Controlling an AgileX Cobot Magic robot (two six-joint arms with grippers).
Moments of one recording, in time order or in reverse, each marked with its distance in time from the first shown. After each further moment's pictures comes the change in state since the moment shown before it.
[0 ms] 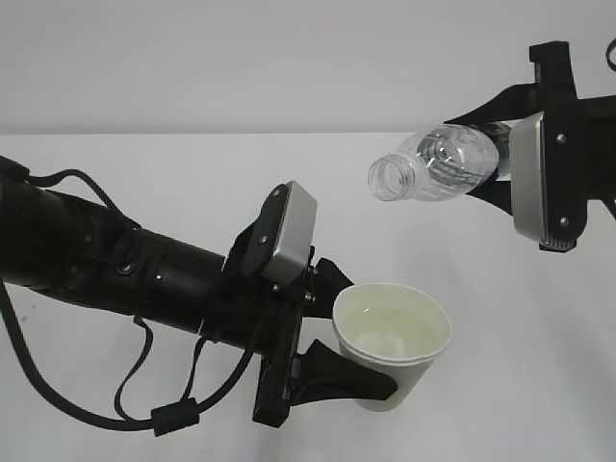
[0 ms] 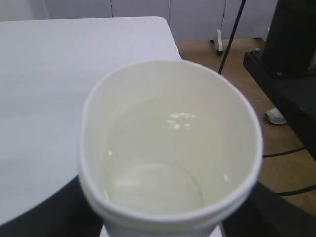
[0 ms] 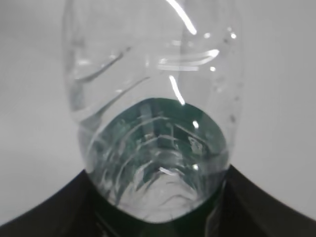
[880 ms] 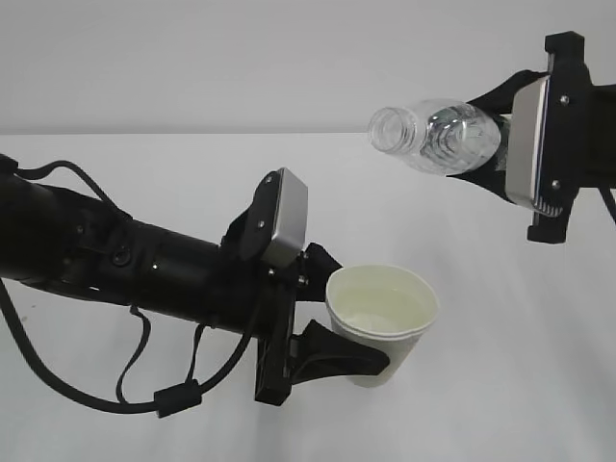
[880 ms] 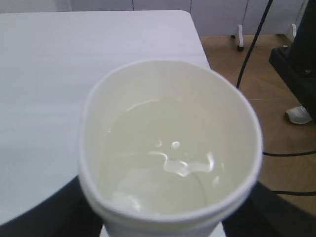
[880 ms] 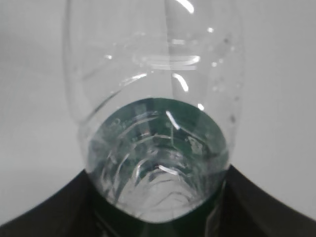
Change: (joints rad) left arm 0.014 -0.015 0.000 -0.036 0.055 -0.004; right arm 0.000 0.000 0.000 0.087 0.017 0.120
